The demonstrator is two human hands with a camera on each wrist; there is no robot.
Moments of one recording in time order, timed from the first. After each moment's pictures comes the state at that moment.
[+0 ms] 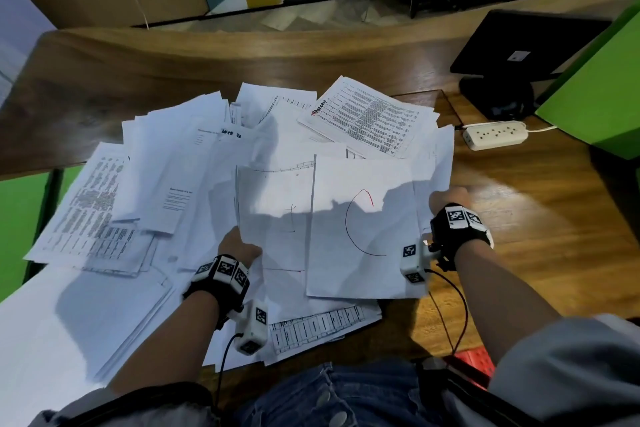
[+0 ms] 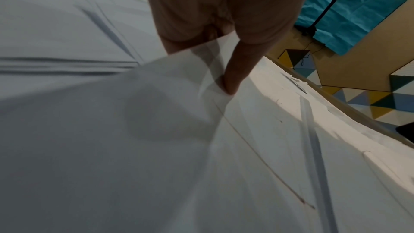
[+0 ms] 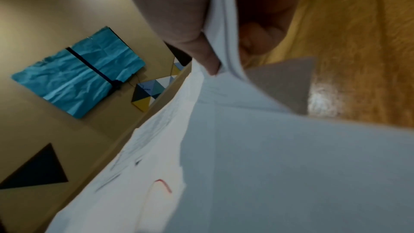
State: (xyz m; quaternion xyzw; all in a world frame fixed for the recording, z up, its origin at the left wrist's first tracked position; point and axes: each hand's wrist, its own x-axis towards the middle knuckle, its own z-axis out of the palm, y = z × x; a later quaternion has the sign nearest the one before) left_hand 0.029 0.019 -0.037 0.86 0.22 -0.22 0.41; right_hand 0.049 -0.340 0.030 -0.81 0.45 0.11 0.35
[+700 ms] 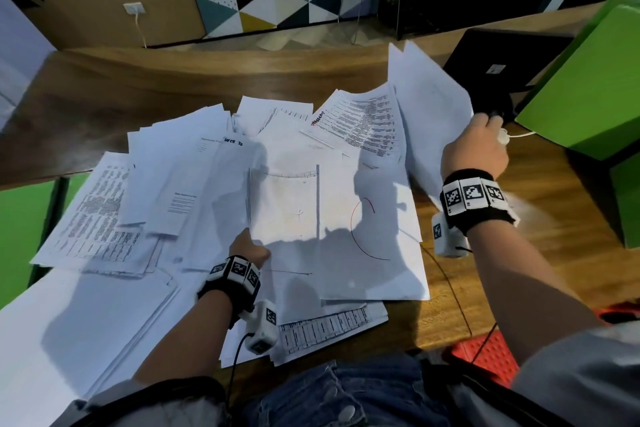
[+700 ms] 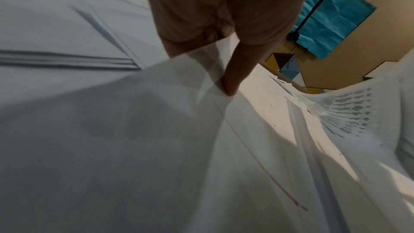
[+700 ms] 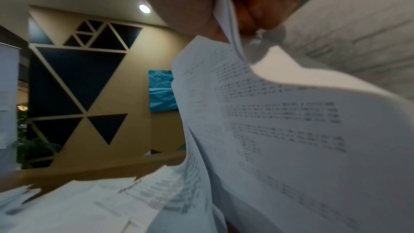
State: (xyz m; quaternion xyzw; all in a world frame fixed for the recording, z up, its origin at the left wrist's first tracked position) left_hand 0.019 0.009 -0.024 0.89 0.18 -0.24 0.36; right_hand 0.044 -0.320 0.132 -0.93 0.33 -0.15 0.09
